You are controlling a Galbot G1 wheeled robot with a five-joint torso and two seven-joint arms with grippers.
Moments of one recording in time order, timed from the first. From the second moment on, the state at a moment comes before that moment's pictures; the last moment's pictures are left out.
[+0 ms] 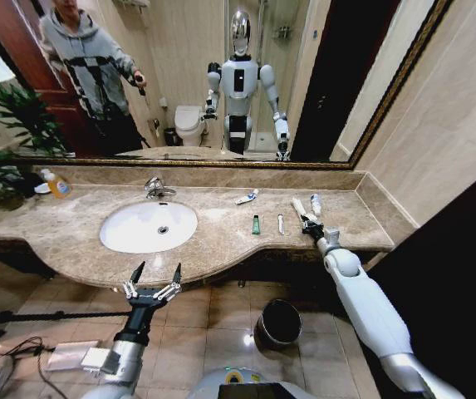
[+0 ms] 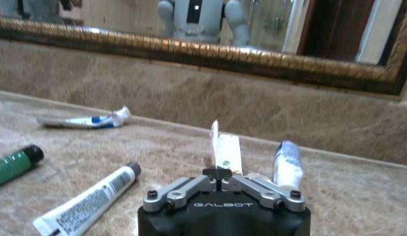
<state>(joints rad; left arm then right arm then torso) 1.93 -1.44 -0.60 -2.42 -0.21 -0.08 0.08 -0.90 1.08 0.46 1.46 0.33 -0.13 -0.10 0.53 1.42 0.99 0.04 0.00</state>
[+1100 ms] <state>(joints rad) 1.93 -1.44 -0.60 -2.42 -0.21 -0.08 0.08 -1.84 1.29 0.77 1.93 0.35 0.27 -0.11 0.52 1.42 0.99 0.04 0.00</state>
